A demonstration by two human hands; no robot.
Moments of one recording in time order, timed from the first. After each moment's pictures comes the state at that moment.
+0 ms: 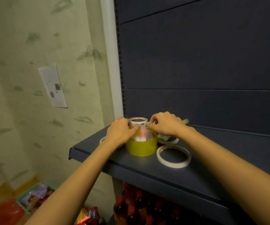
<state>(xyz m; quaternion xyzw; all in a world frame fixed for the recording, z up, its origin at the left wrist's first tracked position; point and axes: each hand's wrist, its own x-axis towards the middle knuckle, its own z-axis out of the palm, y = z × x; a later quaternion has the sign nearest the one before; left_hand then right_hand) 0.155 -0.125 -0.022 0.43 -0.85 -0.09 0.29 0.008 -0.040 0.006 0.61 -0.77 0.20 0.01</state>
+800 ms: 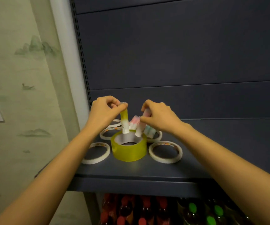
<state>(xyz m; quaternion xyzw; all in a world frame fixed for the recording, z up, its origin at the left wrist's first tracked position) 0.151 -0.165 0.022 0.16 -0.83 -0.29 0.44 0.033 -0.028 0.015 0.48 -0.82 0.30 0.11</state>
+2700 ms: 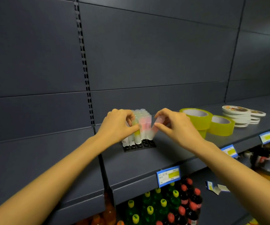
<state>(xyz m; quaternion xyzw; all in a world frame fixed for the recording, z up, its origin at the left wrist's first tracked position) -0.289 0.439 0.002 -0.09 -0.93 -0.18 0.30 -0.321 0.634 -0.009 0.31 -0.87 0.27 0.26</state>
